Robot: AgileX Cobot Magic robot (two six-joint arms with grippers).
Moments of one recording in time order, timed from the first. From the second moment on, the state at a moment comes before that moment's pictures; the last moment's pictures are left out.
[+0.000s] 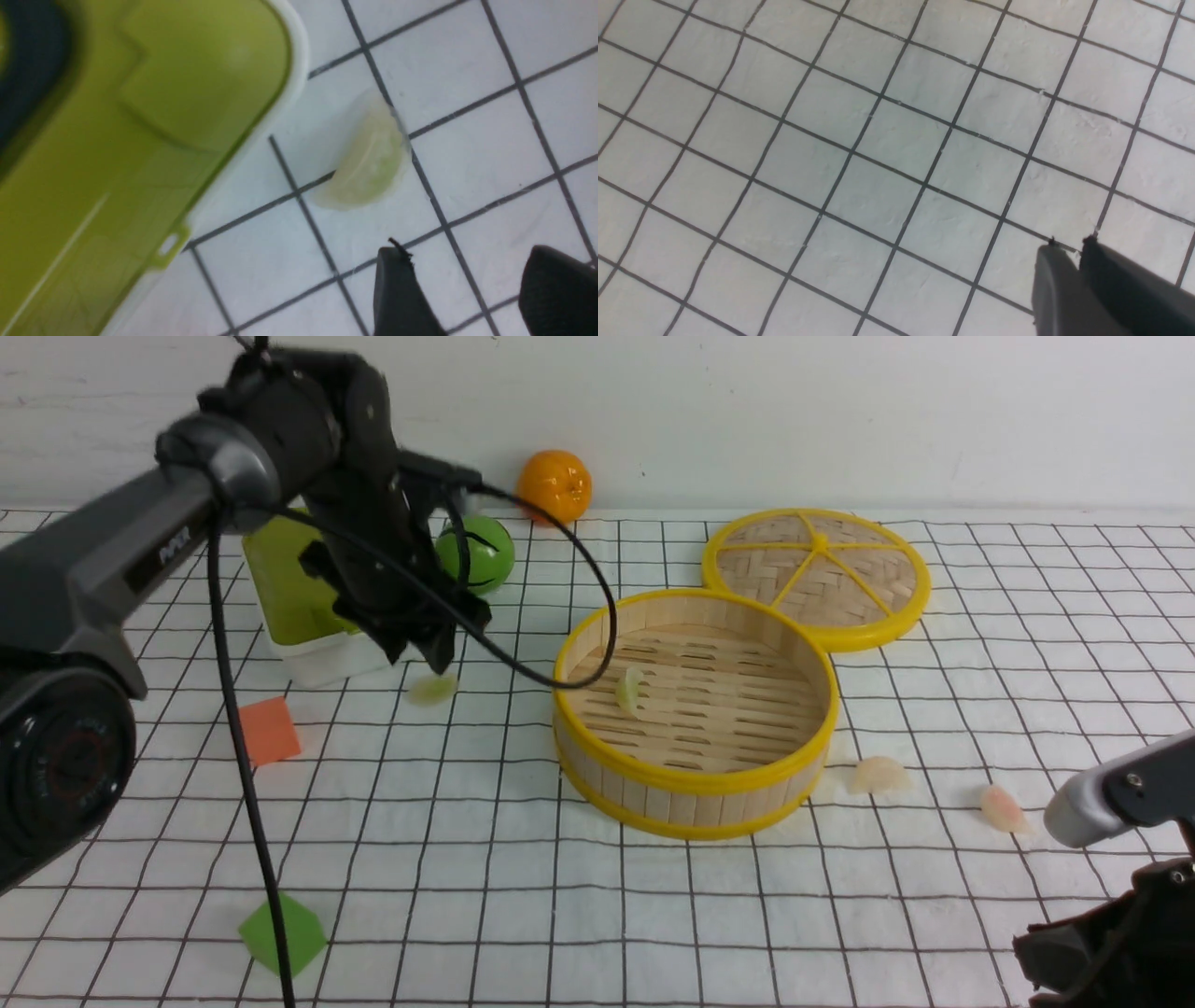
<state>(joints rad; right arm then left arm) 0.31 0.99 -0.55 0.27 0.55 -0.19 -0.25 2.29 -2.10 -0.03 1.11 0.24</state>
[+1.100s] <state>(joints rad) 0.31 0.99 -0.55 0.27 0.54 -0.19 -0.25 2.37 -2.22 0.01 1.05 0.10</state>
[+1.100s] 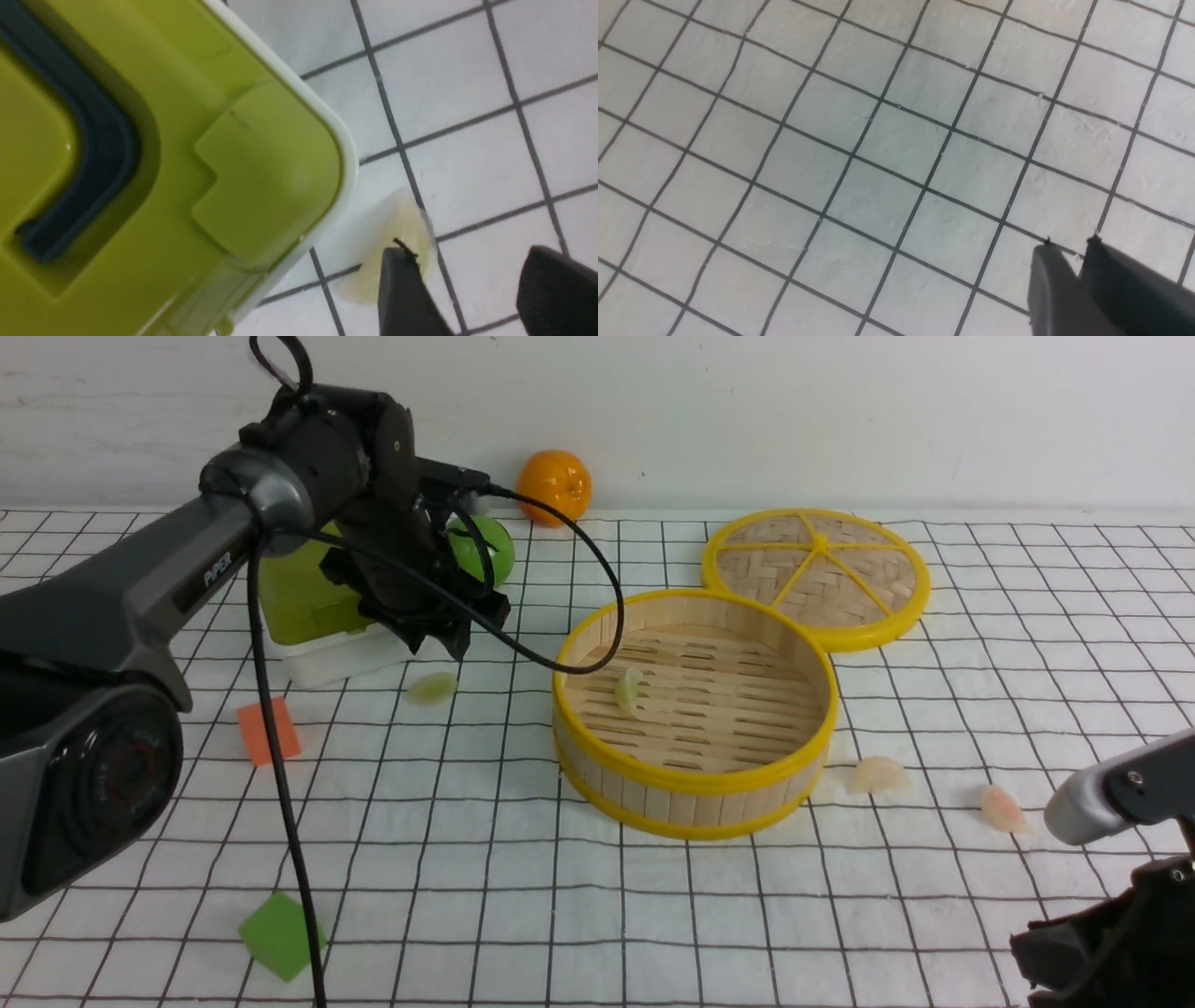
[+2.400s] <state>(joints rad) 0.31 0.99 -0.55 0.27 0.53 -0.19 -0.53 2.48 -2.56 -0.19 1.18 -0.27</state>
